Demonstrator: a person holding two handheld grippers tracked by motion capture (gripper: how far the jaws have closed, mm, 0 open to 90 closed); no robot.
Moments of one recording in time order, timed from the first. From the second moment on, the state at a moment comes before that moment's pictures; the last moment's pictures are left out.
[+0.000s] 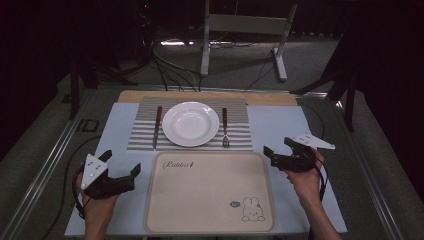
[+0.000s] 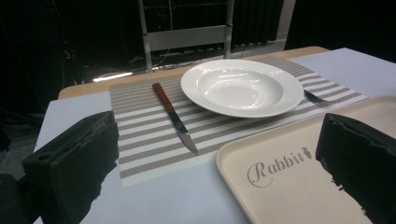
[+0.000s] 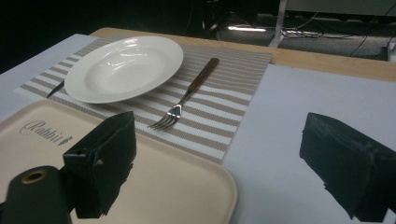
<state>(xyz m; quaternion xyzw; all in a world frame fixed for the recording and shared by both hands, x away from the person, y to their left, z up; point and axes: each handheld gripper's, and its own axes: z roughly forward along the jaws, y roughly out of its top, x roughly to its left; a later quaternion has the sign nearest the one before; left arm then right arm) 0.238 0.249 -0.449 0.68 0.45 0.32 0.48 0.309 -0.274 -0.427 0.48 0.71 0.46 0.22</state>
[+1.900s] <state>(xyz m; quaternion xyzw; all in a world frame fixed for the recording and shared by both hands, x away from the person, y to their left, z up) 0.240 0.254 -0.450 0.67 0.46 0.33 0.48 0.398 -0.201 -0.398 0.46 0.73 0.45 0.23</state>
